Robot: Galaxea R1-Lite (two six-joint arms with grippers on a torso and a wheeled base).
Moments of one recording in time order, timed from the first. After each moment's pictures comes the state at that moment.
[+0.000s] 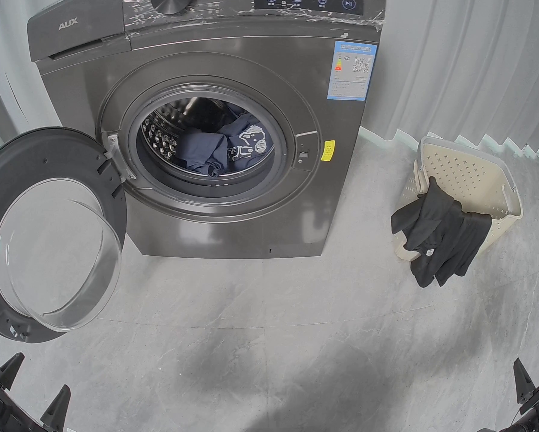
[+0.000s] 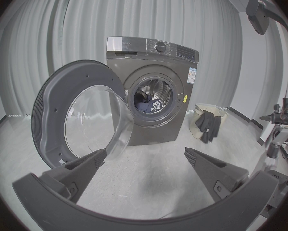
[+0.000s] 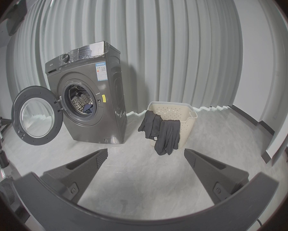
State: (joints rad) left arm -0.15 0.16 -0.02 -0.09 -0.02 0.00; right arm 0.01 0.06 -0.02 0.01 -0.05 0.02
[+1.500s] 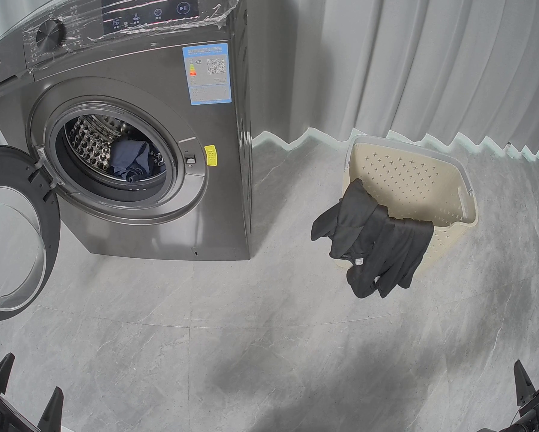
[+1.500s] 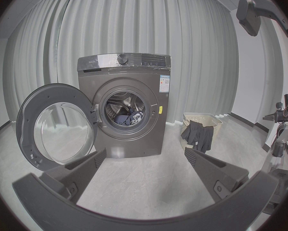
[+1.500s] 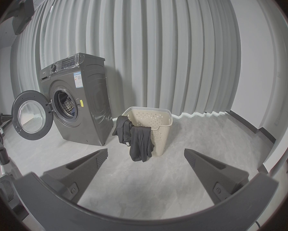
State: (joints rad) left arm 0.01 0.01 -0.02 -0.06 -0.14 0.03; right arm 0.00 0.01 -0.02 0.01 -0.01 0.01
